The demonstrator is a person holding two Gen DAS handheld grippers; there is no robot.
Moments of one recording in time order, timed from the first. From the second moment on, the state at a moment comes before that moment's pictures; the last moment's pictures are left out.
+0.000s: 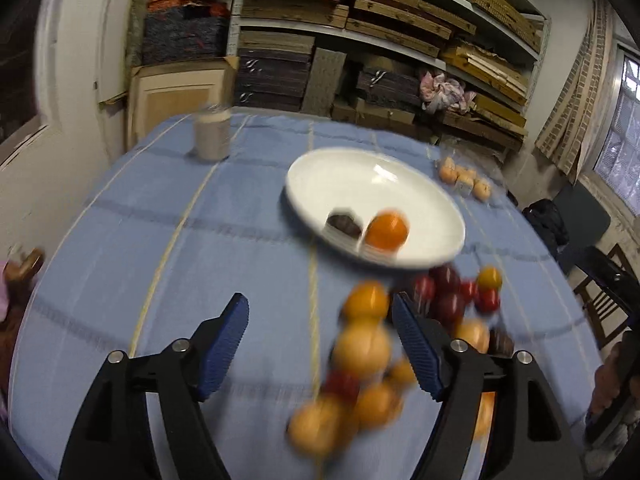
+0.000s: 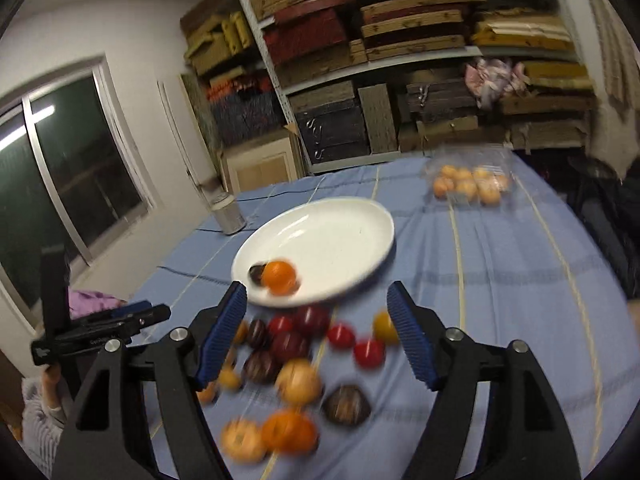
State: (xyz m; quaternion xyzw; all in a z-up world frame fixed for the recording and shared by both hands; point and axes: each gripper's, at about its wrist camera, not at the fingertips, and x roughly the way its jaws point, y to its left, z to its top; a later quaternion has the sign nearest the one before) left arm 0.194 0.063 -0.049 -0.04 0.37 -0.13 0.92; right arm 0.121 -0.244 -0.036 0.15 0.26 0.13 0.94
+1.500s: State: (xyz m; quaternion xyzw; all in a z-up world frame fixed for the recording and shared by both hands) left arm 0.166 0.064 -0.113 -0.04 0.42 -0.13 0.90; right arm 0.072 -0.216 -0.107 0.15 0.36 0.15 0.91
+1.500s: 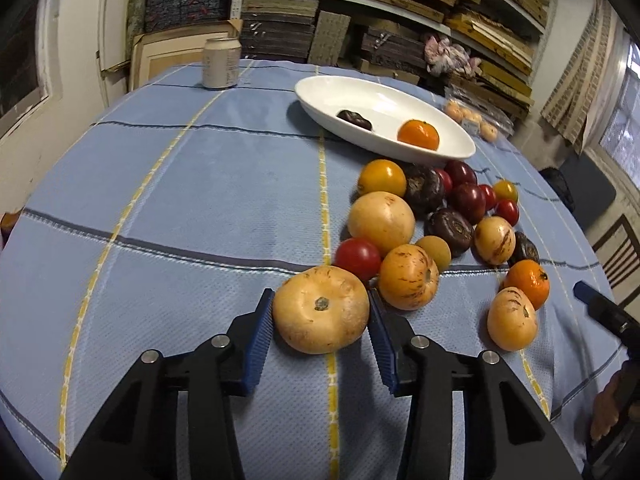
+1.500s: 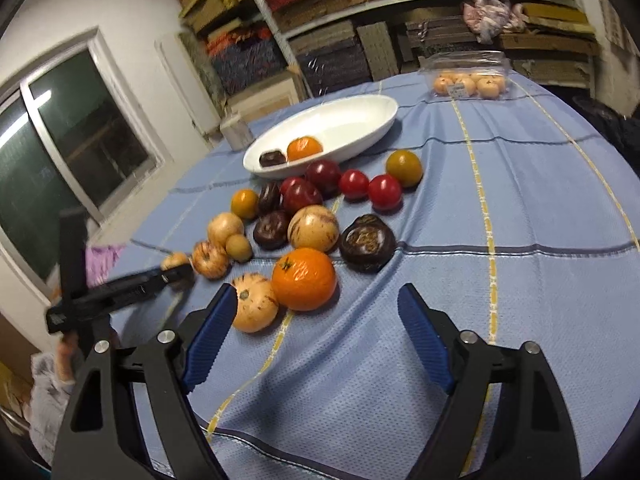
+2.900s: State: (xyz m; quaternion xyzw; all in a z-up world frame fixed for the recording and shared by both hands) left arm 0.305 -0.009 -0.037 0.00 0.39 -0.17 0.91; right arm 0.254 -0.200 -0.053 0.14 0.37 0.14 0.91
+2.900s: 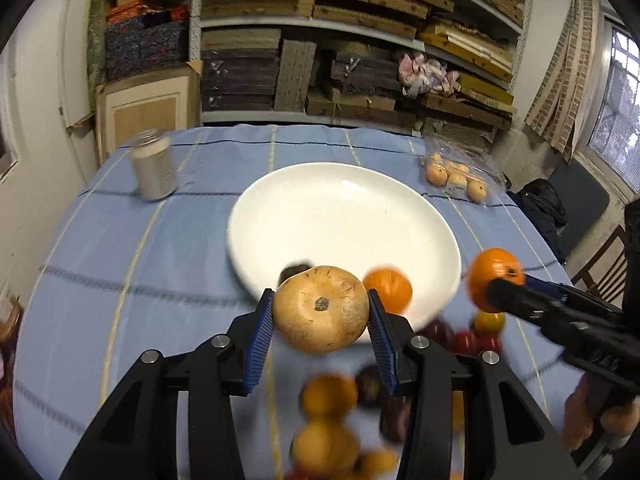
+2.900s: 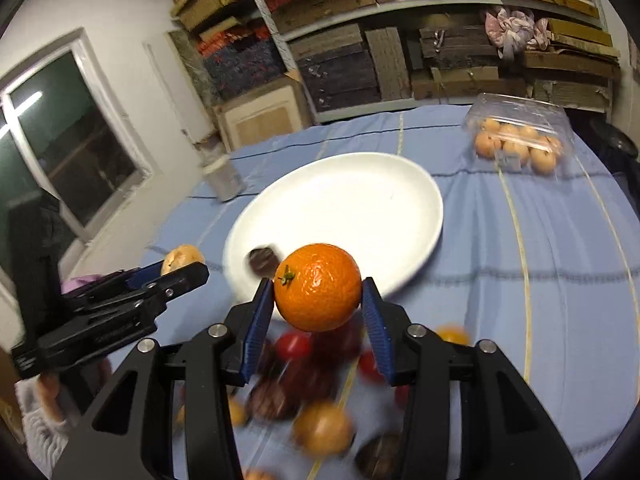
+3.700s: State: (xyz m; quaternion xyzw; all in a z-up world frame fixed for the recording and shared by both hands) left arm 0.208 0.039 -0.066 0.01 0.39 -0.13 0.91; right arm 0.121 -0.207 -0.044 0.11 0.27 0.14 0.95
